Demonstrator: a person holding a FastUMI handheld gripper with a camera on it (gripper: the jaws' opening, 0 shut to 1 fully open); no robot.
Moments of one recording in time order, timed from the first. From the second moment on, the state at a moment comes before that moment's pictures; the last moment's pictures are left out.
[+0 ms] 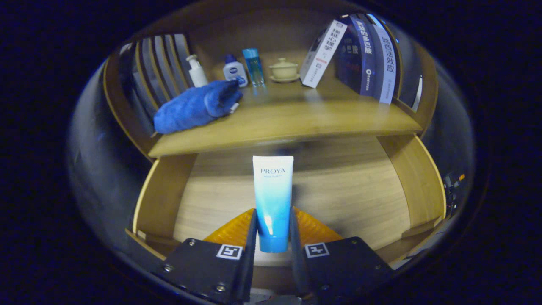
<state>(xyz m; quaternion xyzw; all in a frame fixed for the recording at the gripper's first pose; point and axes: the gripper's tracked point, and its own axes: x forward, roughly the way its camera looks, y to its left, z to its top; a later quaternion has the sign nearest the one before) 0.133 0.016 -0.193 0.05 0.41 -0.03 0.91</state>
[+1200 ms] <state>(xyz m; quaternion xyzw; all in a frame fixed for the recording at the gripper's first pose) 0.262 -0.033 -0.047 0.03 0.18 -0.08 0.98</state>
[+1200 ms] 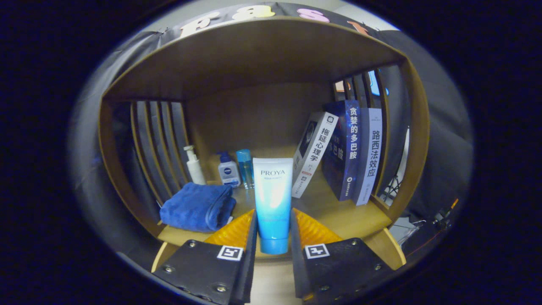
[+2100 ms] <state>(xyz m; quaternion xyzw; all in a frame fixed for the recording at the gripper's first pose) 0.297 -0.018 -0.134 0.06 0.23 -0.09 0.97</state>
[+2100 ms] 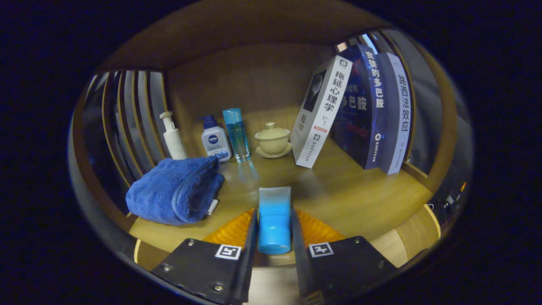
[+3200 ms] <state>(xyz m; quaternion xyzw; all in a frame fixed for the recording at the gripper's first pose) 0.094 0.052 -0.007 0.02 0.10 -0.04 0.99</state>
